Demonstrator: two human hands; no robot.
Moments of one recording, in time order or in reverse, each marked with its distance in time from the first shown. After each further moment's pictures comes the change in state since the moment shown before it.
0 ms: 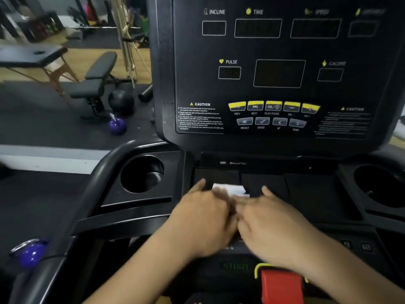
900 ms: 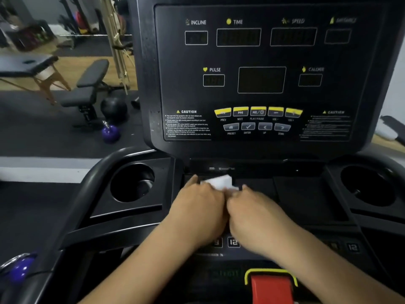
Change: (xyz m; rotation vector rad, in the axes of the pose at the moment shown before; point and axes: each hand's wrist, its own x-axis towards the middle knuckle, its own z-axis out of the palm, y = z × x) left_hand 0.028 0.008 -0.012 0.109 0.006 -0.088; right_hand 0.014 0.002 -0.004 0.013 0.083 0.053
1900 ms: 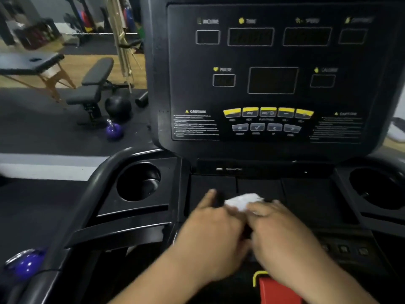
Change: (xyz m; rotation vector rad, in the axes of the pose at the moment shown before) left_hand -0.032 0.010 0.014 -0.071 0.119 0.190; right_hand -0.027 0.012 0.026 0.019 0.228 -0.008
